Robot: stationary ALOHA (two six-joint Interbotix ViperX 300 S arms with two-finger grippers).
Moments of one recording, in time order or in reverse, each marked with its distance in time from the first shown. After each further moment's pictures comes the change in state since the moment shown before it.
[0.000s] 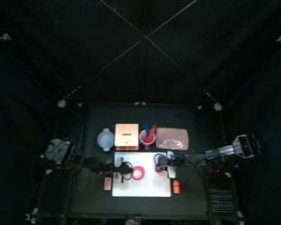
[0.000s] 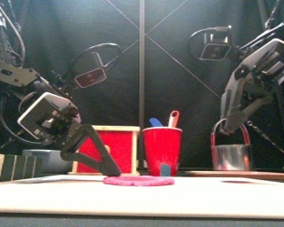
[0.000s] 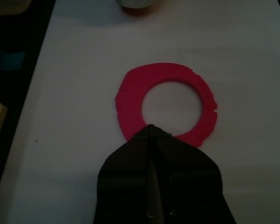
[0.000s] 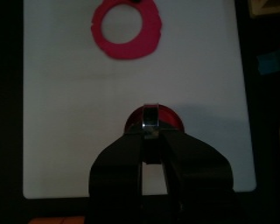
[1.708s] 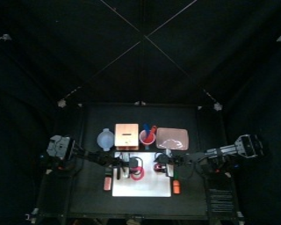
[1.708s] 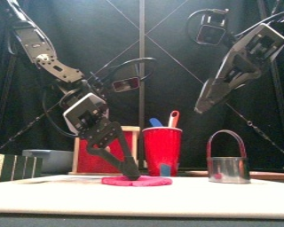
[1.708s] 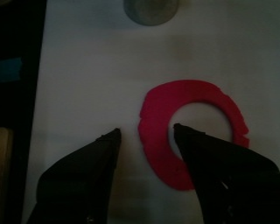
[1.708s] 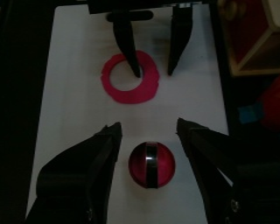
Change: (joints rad) left arm 0.164 0.011 -0.183 0.008 0.397 0.121; right arm -0.023 -0.054 -0.018 -0.069 -0.126 0.005
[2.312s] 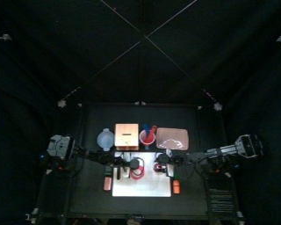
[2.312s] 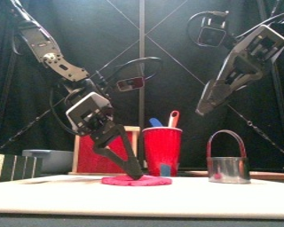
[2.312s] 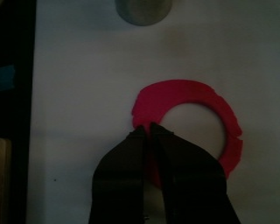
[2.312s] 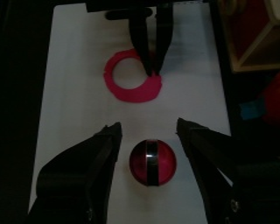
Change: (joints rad) left arm -0.015 -0.002 -0.029 0.051 0.074 -0.002; right arm -0.003 0.000 0.006 0.018 -0.002 0.000
